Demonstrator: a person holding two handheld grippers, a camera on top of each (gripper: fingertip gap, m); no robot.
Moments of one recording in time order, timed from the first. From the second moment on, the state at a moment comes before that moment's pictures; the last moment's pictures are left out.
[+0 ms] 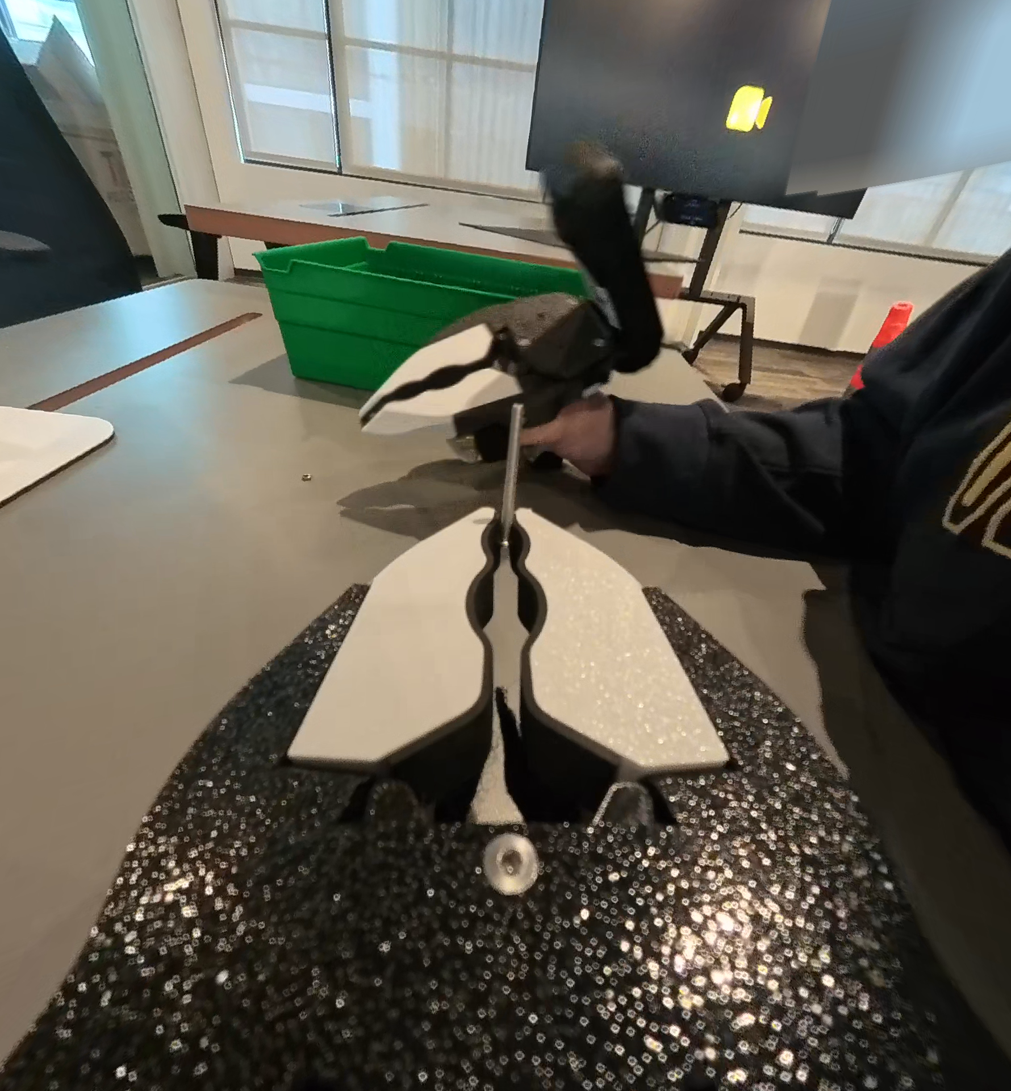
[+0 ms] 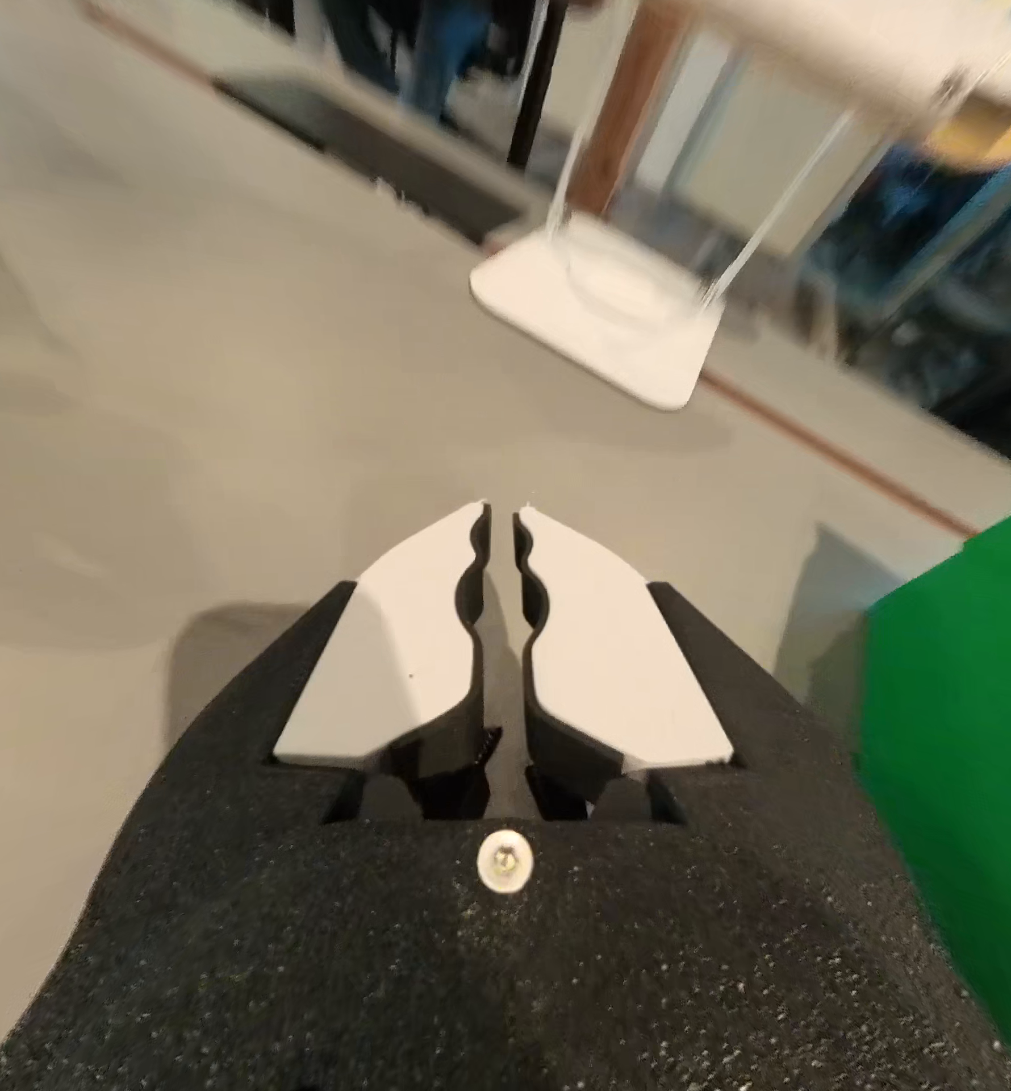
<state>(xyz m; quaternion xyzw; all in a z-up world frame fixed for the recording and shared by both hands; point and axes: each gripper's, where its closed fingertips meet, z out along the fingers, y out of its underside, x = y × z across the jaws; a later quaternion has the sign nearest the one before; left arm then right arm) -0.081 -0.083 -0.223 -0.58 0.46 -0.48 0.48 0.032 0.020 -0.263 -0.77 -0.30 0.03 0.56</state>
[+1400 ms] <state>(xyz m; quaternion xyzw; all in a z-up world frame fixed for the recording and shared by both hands) -0.079 -0.084 -0.224 -0.58 0.46 -0.49 0.47 0.041 0.060 -0.310 -0.85 -0.33 0.08 0.41</state>
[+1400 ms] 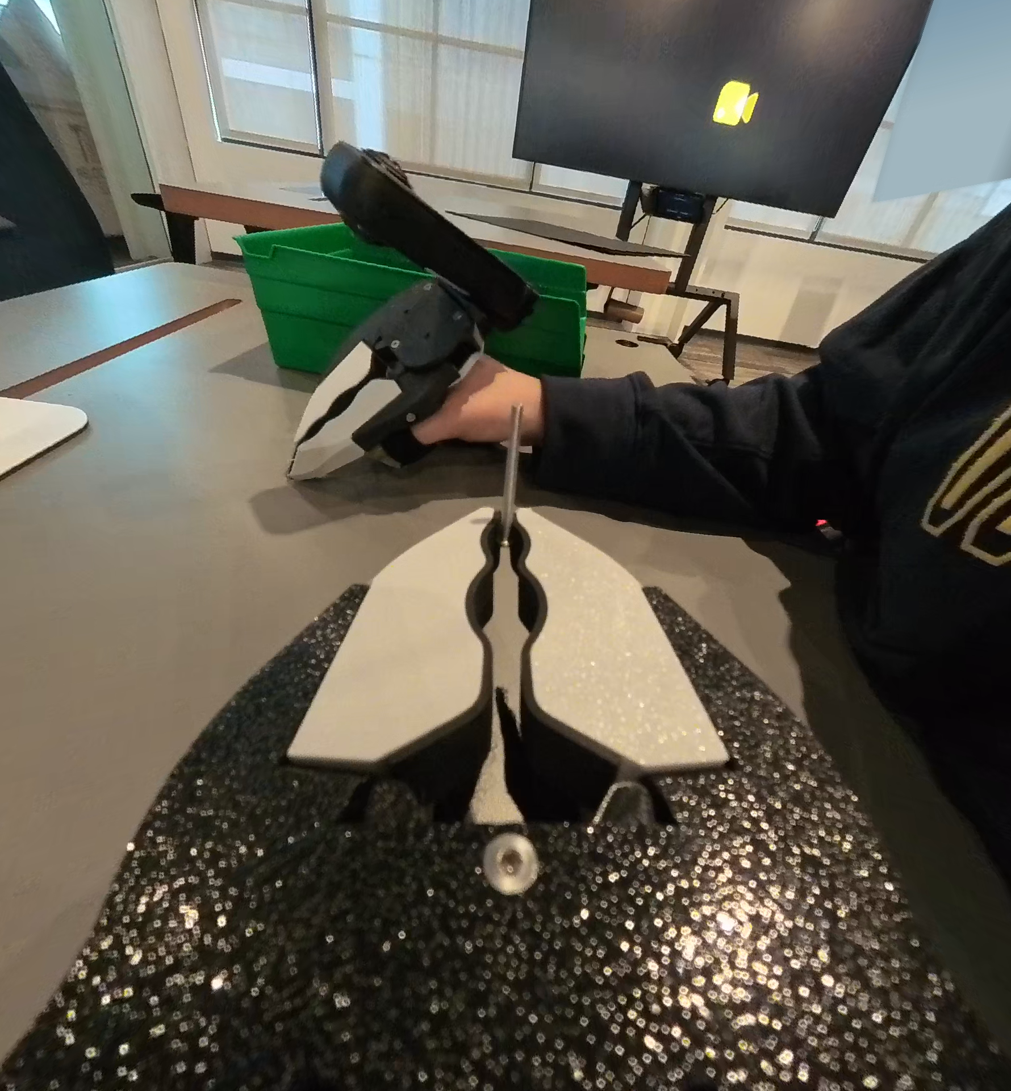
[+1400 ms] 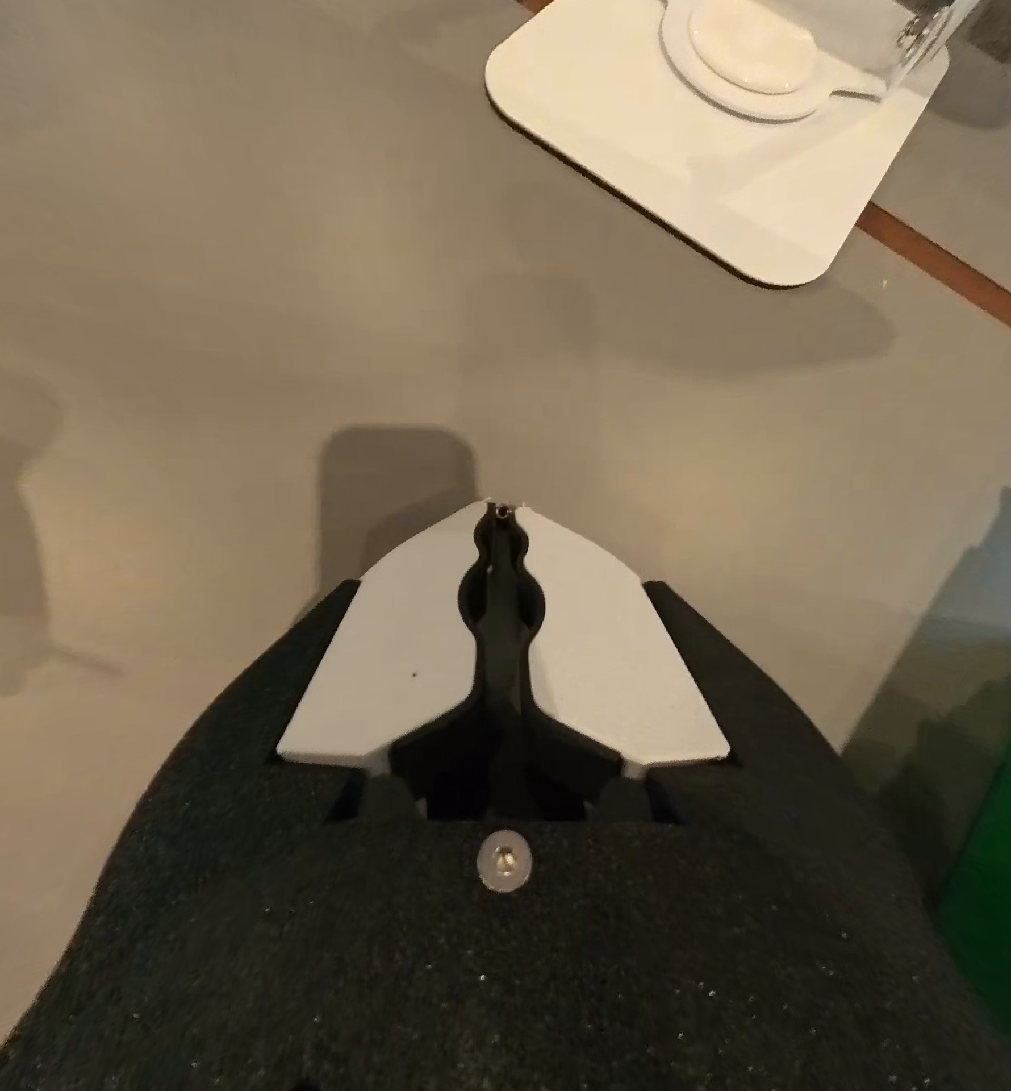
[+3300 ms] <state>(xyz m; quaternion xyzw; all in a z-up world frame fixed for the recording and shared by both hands) -0.081 -0.082 -0.223 -0.58 0.45 -0.50 0.46 0.014 0.043 -0.299 -0.78 -0.43 0.16 0.42</state>
